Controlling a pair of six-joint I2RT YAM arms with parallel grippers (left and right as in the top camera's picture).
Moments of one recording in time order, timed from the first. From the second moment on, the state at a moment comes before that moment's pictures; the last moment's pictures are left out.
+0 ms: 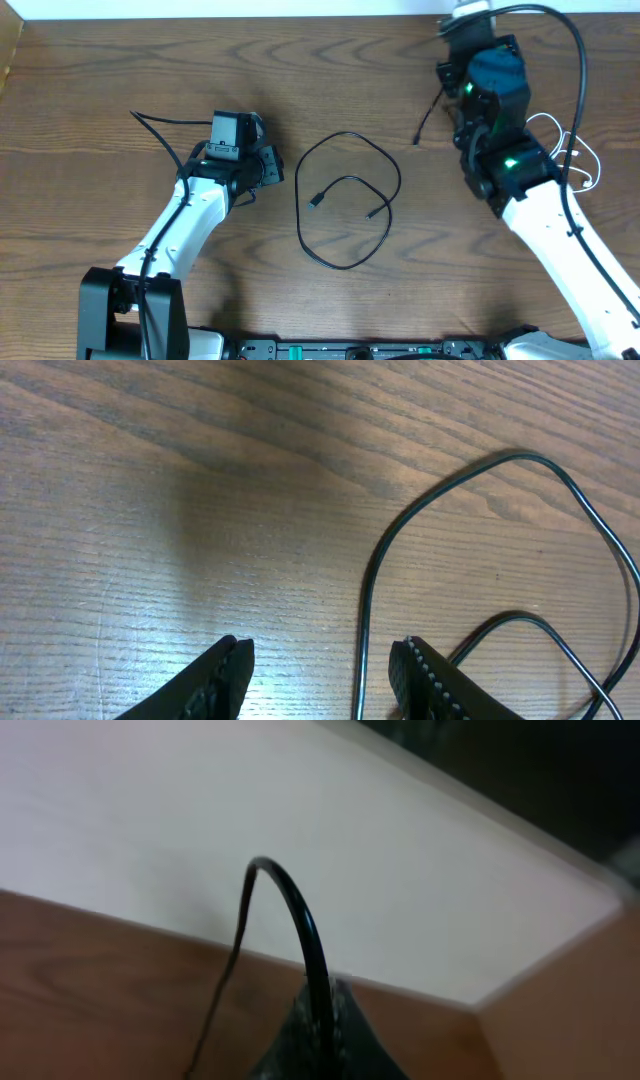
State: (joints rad) left arm -0.16 1.54 0.91 -0.42 0.17 -0.38; right arm 0.39 1.40 1.21 0.01 0.58 -0.35
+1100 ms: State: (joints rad) left arm -0.16 1.54 0.91 -0.42 0.17 -0.38; right arm -0.23 1.43 1.21 -0.54 0.39 0.25
